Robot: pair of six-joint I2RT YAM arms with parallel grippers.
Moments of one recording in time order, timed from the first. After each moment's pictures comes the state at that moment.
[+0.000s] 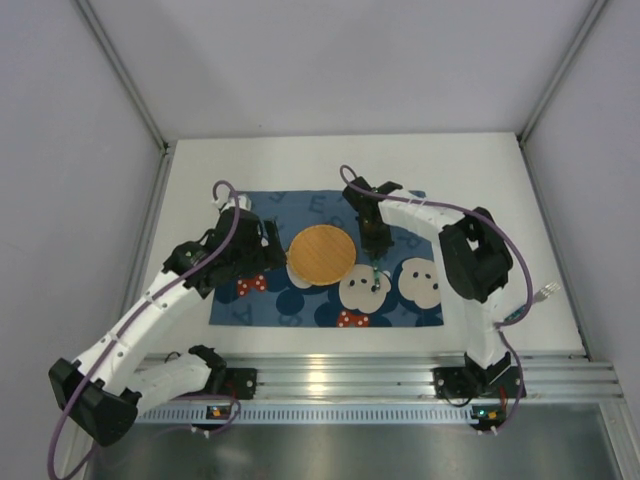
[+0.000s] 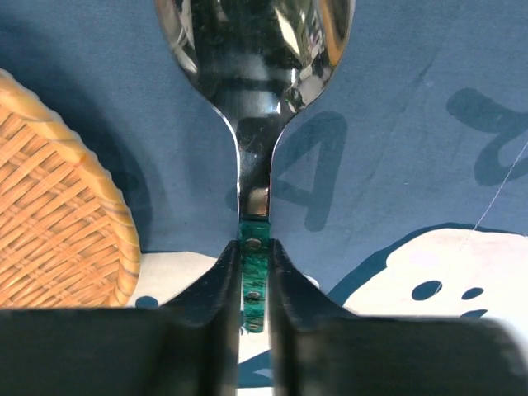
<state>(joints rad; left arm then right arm) -0.57 1.04 1.03 -0.84 -0.20 -0.70 0.63 2.03 1.54 -0.92 0.16 0.53</state>
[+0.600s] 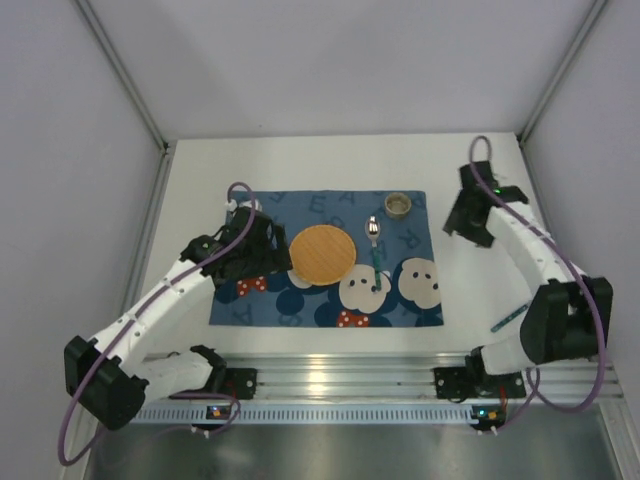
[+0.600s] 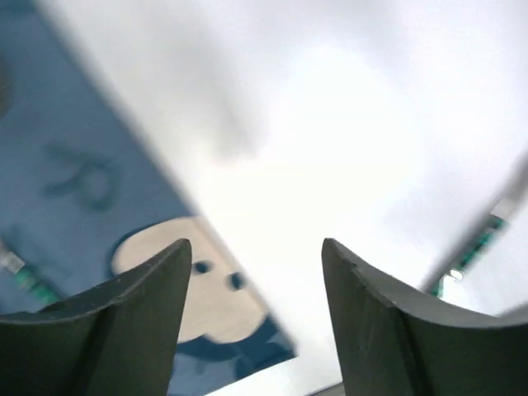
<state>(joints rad) -0.57 1.11 0.99 -0.83 -0.17 -0.71 0.24 1.49 1.22 -0.88 0.28 0.56</state>
